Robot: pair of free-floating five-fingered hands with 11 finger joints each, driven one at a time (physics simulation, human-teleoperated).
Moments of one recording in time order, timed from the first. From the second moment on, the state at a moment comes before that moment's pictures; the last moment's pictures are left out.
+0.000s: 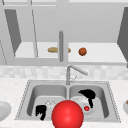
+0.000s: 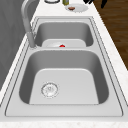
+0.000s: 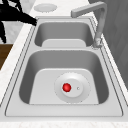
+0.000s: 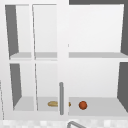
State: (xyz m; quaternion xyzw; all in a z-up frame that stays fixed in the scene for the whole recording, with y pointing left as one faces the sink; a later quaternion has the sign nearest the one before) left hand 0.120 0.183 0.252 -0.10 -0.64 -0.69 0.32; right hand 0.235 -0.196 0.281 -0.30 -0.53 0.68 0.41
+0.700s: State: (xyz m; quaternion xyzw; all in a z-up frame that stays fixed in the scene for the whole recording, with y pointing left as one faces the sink) left hand 0.120 0.183 0.252 -0.10 -0.64 -0.69 0.32; right hand 0.325 -0.182 0.216 -0.32 -0.55 0.67 0.39
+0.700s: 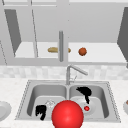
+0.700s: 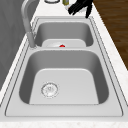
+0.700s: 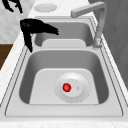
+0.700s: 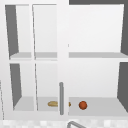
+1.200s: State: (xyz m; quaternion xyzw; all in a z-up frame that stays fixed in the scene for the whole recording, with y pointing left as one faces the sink) left hand 0.120 0.183 0.252 -0.10 -0.64 -0.69 0.32; right hand 0.398 -0.170 0.215 -0.37 -0.58 0.64 0.34
